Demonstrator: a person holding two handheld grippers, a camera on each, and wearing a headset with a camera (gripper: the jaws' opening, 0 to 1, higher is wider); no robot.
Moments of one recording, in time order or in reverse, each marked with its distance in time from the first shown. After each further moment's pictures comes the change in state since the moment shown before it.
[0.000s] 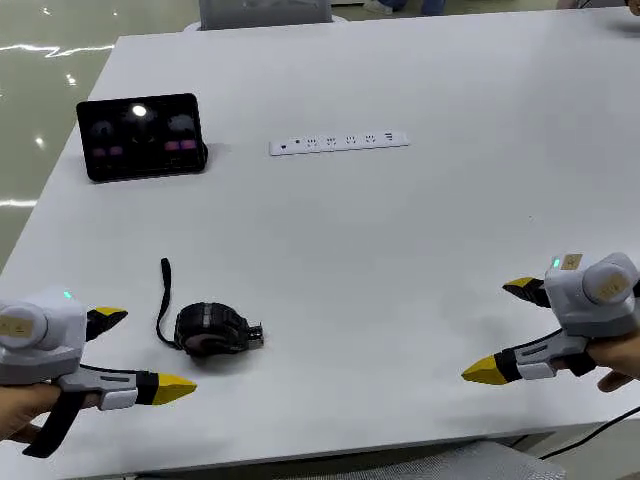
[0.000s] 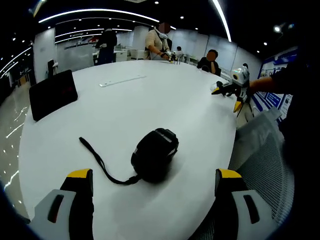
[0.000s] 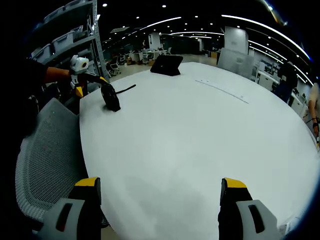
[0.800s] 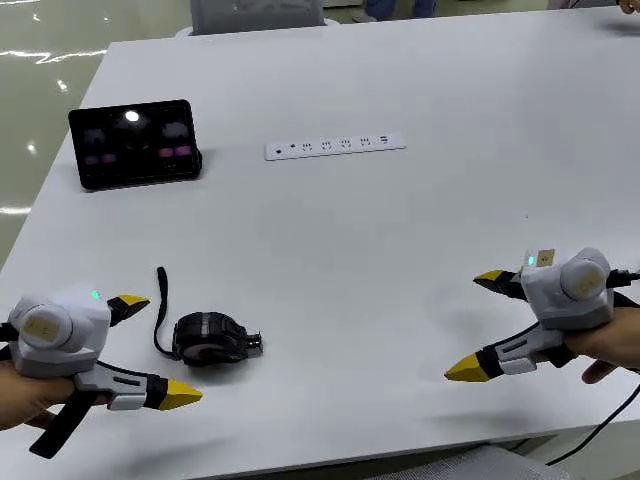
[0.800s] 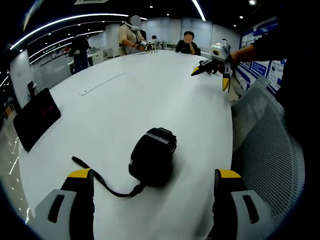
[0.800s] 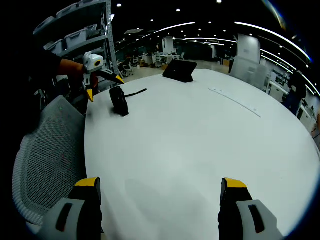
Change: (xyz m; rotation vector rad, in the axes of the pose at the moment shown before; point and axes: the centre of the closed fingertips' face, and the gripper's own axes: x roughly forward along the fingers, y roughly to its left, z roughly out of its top) left arm 0.025 0.000 0.000 0.250 0.106 -0.079; right arm 0.024 0.007 0.027 -0.093 -0.039 0.080
